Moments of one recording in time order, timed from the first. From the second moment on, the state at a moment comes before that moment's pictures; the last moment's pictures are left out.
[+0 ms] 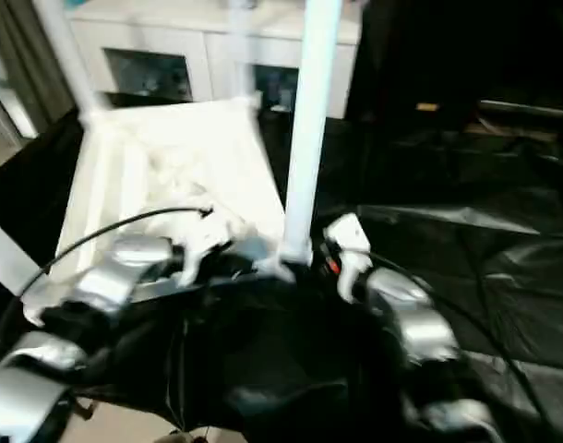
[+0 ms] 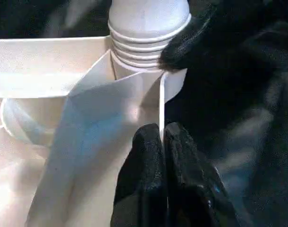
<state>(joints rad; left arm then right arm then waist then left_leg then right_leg) -0.68 0.21 -0.26 0.75 0.07 0.06 -0.98 -0.40 -0.24 0.06 0.49 0.17 0.14 0.69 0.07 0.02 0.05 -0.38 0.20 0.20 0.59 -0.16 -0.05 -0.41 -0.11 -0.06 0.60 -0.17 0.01</state>
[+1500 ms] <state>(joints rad) -0.62 0.31 -0.30 0.69 0.00 -0.04 -1.33 -0.33 -0.44 0.16 0.29 0.23 0.22 1.13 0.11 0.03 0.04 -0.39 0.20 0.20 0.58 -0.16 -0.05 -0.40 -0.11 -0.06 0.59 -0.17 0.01</state>
